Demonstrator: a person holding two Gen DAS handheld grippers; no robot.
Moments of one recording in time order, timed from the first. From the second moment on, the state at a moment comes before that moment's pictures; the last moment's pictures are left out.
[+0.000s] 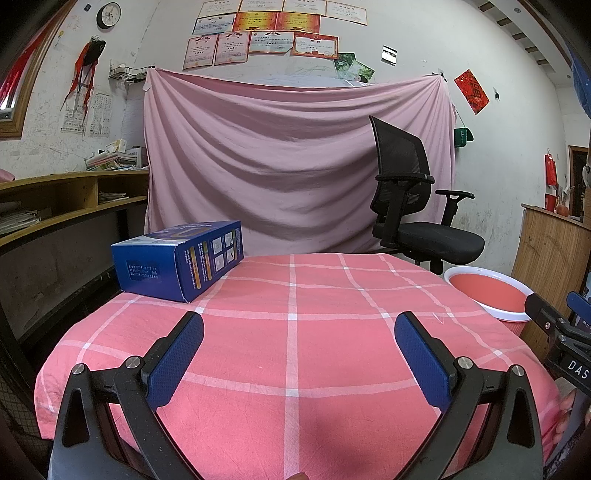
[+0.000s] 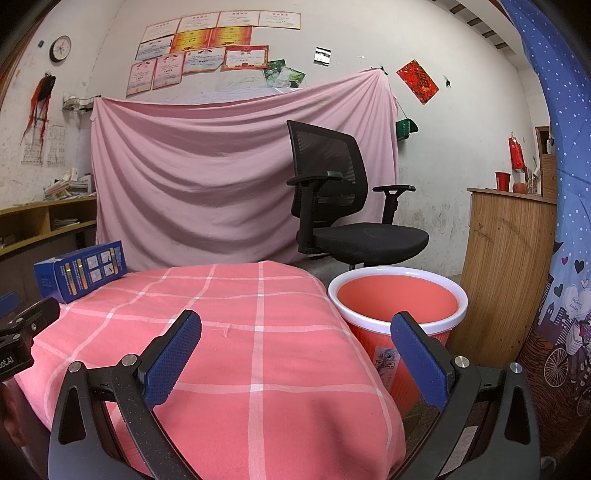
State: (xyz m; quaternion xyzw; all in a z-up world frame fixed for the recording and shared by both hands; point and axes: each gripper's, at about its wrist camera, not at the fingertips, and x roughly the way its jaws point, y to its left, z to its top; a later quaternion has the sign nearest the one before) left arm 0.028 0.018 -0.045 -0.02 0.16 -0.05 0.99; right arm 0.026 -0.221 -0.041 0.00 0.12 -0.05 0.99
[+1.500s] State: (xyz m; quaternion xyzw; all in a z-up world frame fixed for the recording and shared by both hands) left arm 0.031 0.007 -0.048 0.02 0.15 -0.04 0.99; right arm 0.026 -0.220 -0.040 0.00 0.12 -0.05 0.99
